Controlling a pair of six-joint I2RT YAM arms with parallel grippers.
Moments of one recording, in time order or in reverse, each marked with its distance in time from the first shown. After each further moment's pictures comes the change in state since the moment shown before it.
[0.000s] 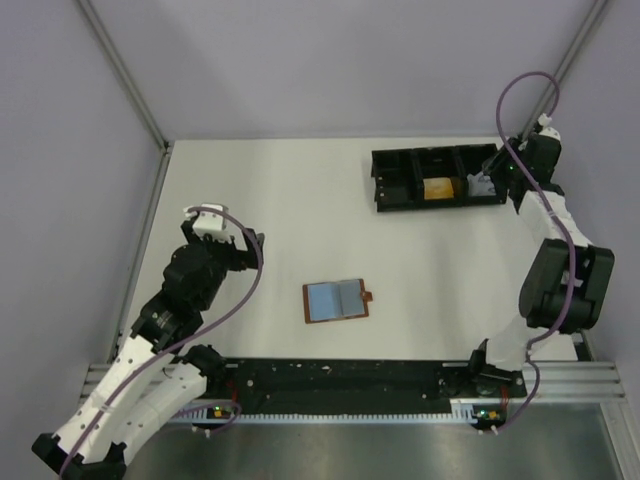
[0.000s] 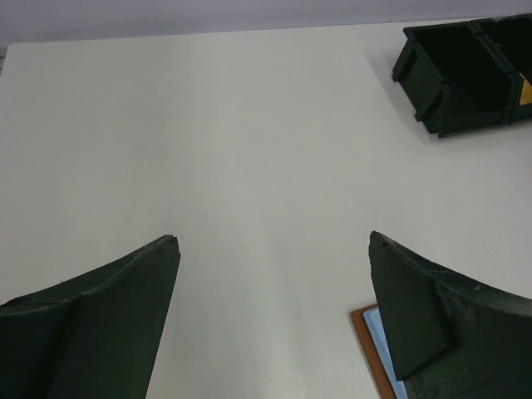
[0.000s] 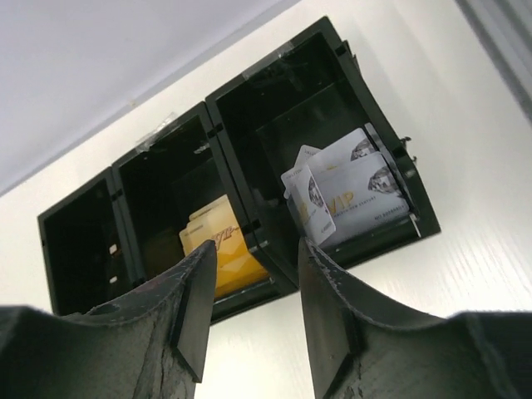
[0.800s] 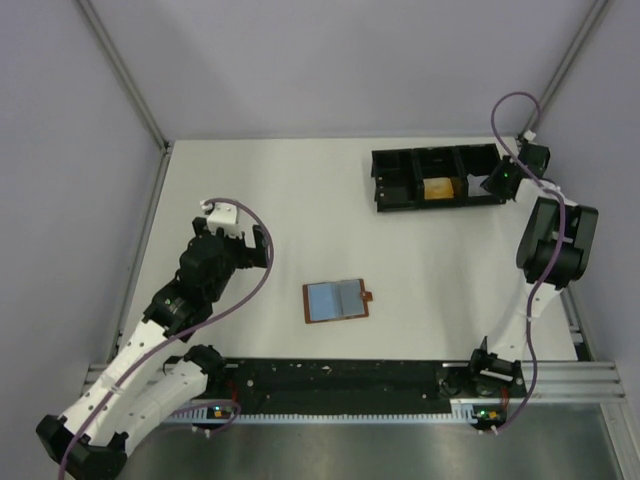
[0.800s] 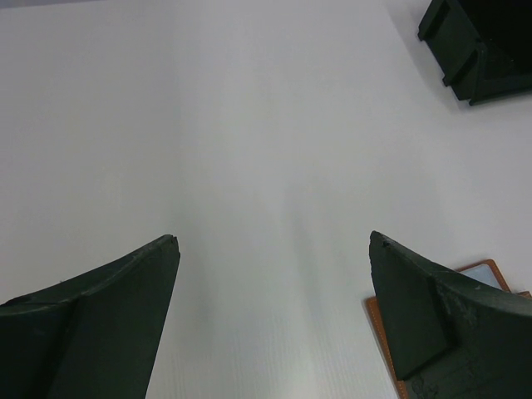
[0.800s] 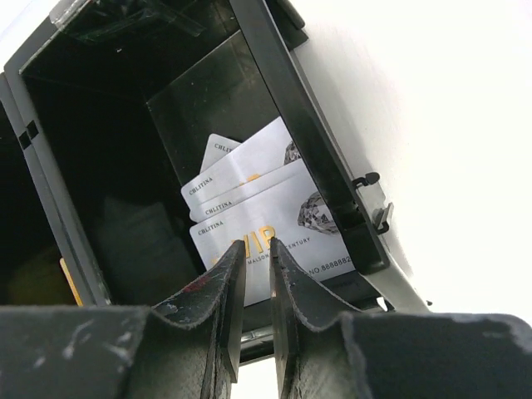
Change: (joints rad) left arm 0.001 0.100 0.000 0.000 -0.012 0.009; right arm -0.063 0.462 0.238 -0.060 -0.116 -0.057
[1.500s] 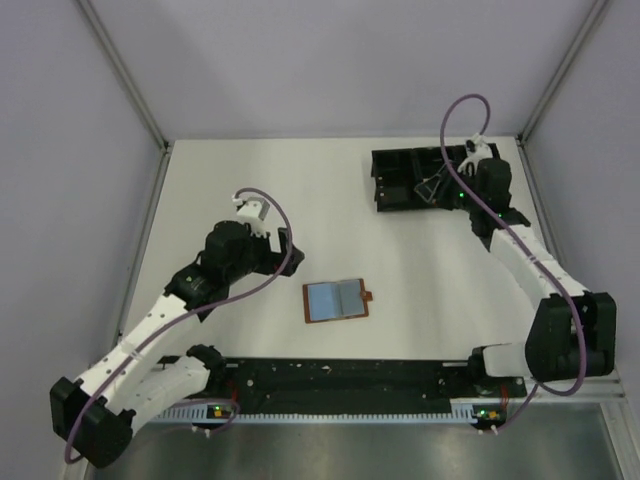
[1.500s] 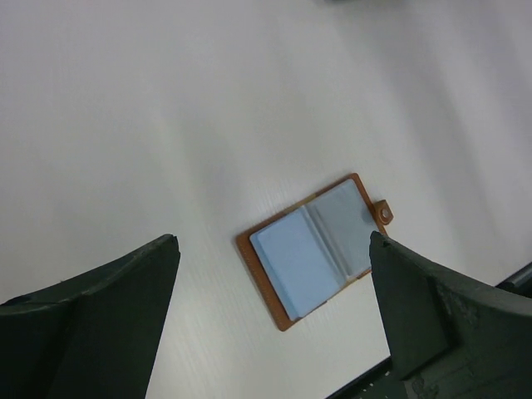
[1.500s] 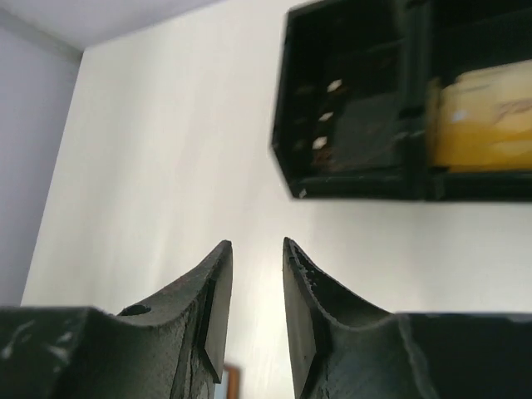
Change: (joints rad) left arm 0.000 0.177 0.027 -0.021 0.345 -0.206; right arm 0.331 -0.672 -0.436 0.102 -0.139 0.100
